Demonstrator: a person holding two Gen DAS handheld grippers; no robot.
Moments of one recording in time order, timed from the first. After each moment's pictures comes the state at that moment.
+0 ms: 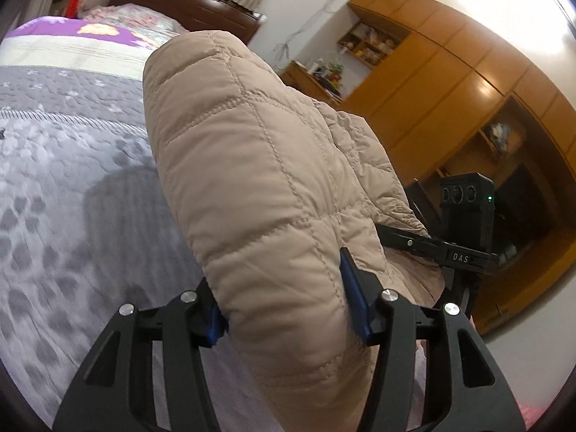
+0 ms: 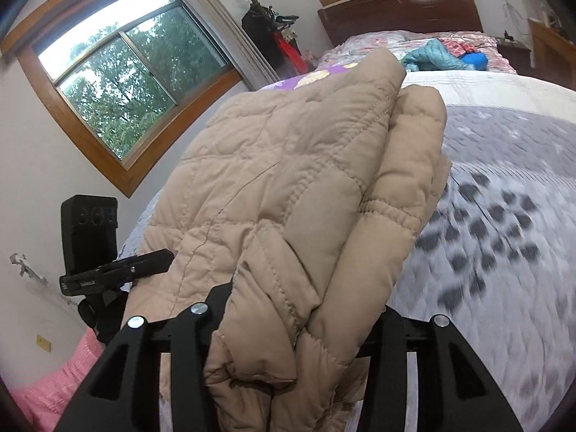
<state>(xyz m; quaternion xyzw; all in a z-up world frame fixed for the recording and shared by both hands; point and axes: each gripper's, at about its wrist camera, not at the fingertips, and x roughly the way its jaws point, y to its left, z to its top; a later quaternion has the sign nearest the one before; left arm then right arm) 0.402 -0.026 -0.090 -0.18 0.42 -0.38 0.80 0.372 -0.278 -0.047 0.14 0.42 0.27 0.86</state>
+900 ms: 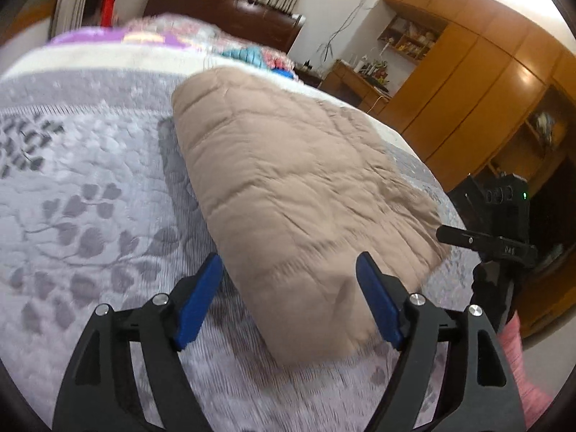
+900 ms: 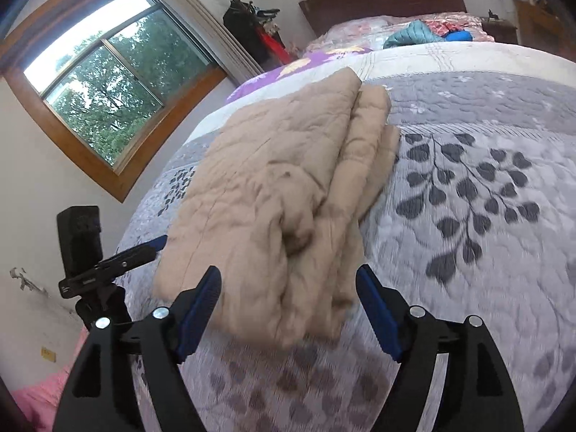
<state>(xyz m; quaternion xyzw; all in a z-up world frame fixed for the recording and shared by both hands) 0.389 0.038 -0.103 -0.11 0.42 -0.29 0.85 0.334 -0.309 -0.076 0.17 0.44 0.25 0.85</state>
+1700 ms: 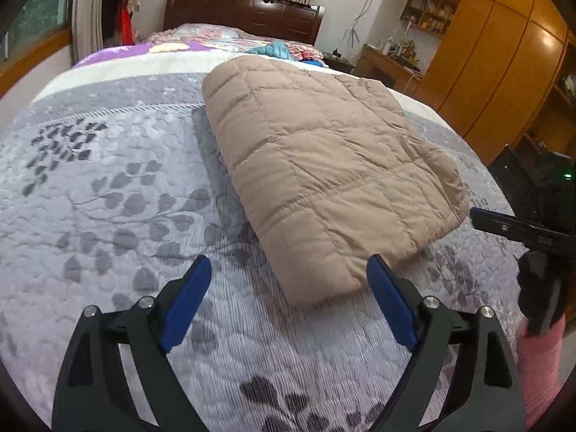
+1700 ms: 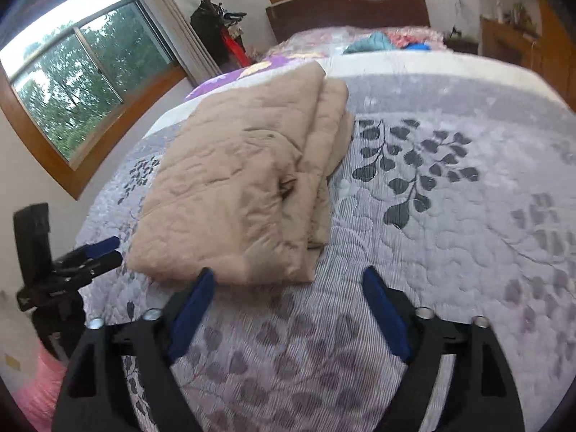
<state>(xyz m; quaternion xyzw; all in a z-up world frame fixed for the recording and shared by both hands) 0.335 0.021 -0.095 -0.04 0.44 -0.21 0.87 0.272 -0.288 -0.066 0.12 0.44 0.14 0.88</state>
